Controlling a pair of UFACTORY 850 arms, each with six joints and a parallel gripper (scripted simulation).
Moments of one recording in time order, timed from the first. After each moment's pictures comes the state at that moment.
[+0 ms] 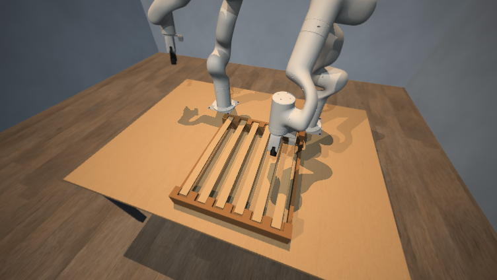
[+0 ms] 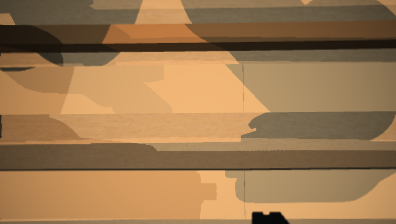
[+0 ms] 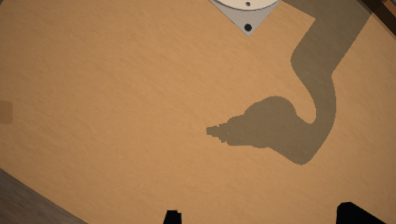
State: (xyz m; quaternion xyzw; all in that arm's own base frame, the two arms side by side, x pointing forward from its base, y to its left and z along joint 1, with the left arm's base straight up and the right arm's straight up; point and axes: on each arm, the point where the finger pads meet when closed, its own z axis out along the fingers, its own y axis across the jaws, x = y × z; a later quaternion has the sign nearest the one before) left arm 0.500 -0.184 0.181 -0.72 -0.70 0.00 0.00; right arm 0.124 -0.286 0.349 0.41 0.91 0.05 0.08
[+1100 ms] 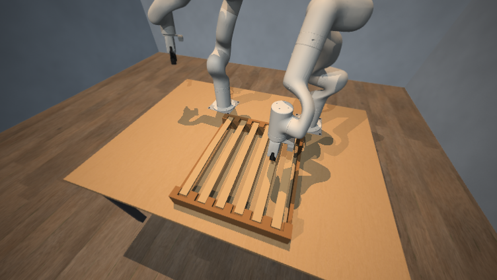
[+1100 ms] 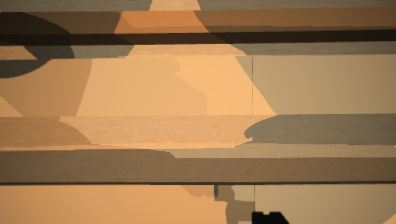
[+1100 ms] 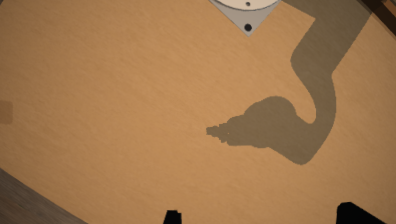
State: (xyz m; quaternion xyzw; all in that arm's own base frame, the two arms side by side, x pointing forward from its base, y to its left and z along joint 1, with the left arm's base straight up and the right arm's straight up) left arm 0.500 -0.183 0.142 -0.72 -0.70 0.00 0.00; right arm 0.124 -0.286 0.349 0.41 0.91 0.05 0.08
